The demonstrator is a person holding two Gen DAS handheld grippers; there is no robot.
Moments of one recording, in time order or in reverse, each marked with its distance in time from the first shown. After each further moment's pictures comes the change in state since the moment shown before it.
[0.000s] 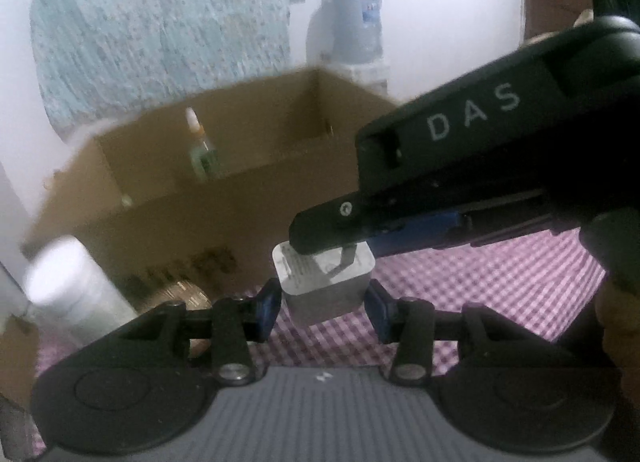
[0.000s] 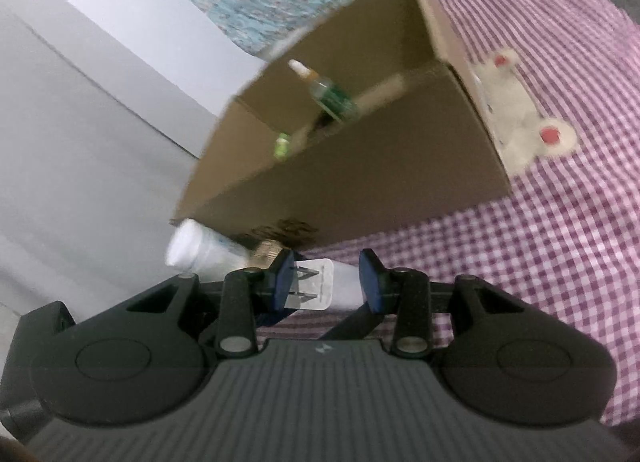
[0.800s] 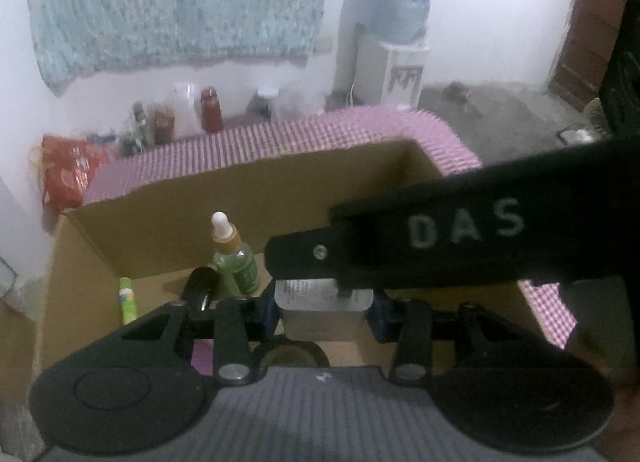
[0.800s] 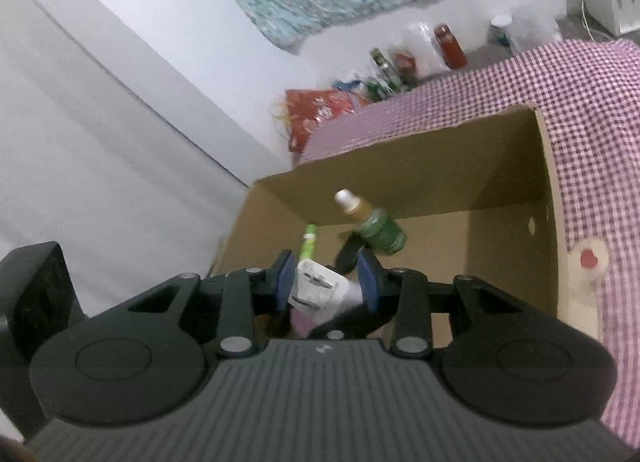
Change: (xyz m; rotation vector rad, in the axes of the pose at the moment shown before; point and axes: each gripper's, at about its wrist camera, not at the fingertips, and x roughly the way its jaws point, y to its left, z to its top) left arm 0.121 0.082 0.153 -0.148 0.213 -0.041; right arm 0.101 0.015 0.186 -0.077 0.132 0.009
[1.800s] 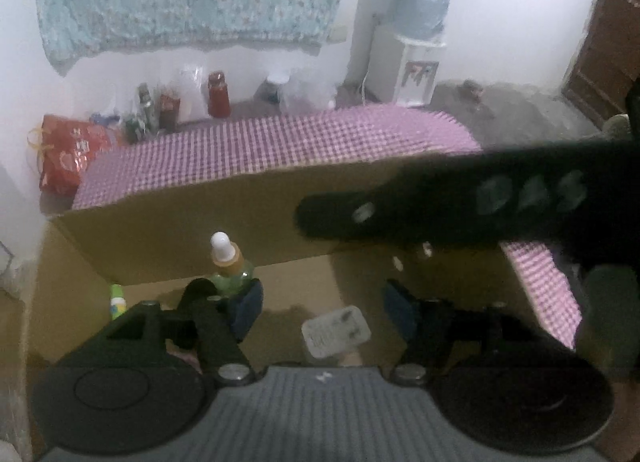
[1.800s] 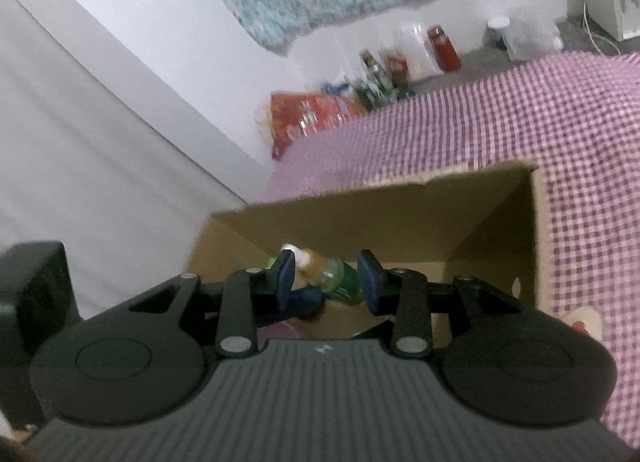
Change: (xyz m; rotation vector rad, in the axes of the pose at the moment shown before) left arm 0.001 0.008 0.019 -0.056 0.010 0.007; right arm 0.013 -0.023 0.021 -0.026 -0.069 0.006
